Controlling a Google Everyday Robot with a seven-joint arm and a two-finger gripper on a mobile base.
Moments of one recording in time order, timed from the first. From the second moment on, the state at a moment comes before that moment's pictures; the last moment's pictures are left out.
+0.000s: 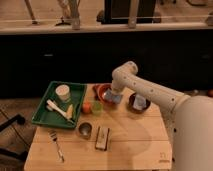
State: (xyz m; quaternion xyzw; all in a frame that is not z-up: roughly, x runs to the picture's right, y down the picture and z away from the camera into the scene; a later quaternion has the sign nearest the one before) arm 0.069 0.014 0.912 -0.19 -0.03 0.22 0.96
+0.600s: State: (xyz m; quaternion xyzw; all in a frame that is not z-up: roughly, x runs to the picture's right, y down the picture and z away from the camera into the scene) arm 0.049 0.000 0.899 -0.18 0.00 0.20 0.96
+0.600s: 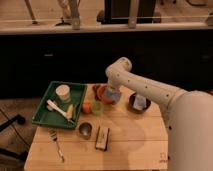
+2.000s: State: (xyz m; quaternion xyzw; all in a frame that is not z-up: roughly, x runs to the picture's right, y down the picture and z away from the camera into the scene) arm 0.054 -0.014 0.925 -0.16 -0.07 0.30 0.94
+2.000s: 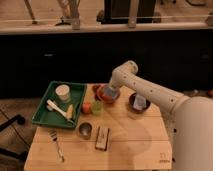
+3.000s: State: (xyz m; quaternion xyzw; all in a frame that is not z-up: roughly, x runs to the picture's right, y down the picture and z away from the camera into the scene) arm 0.051 -0.022 0.956 -0.19 -0.11 0.31 0.92
